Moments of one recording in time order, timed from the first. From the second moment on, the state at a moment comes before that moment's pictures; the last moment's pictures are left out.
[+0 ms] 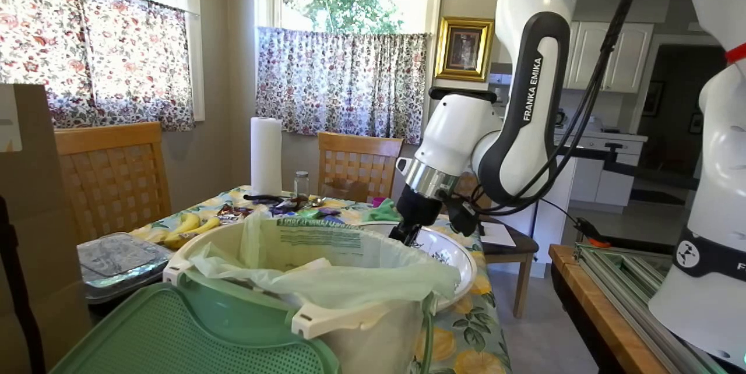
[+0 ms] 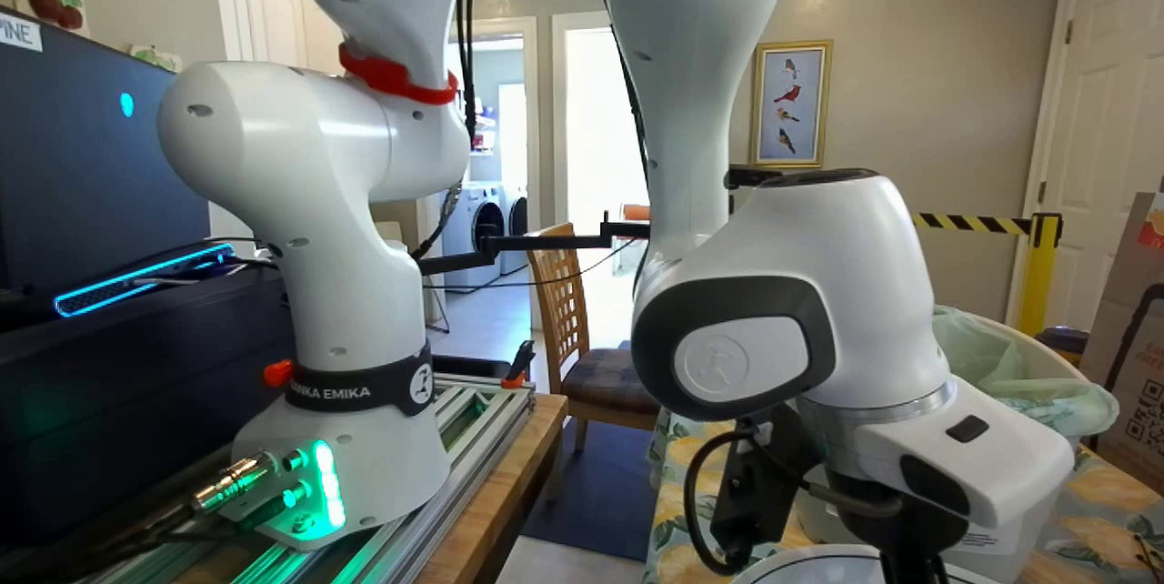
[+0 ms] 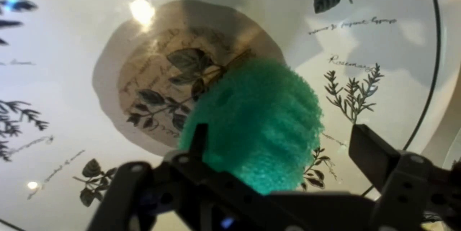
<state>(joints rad) -0.27 0.45 0.02 -2.61 -0.35 3.38 0.31</state>
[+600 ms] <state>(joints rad) -0.28 0.45 0.03 -2.55 -0.20 3.40 0.18</state>
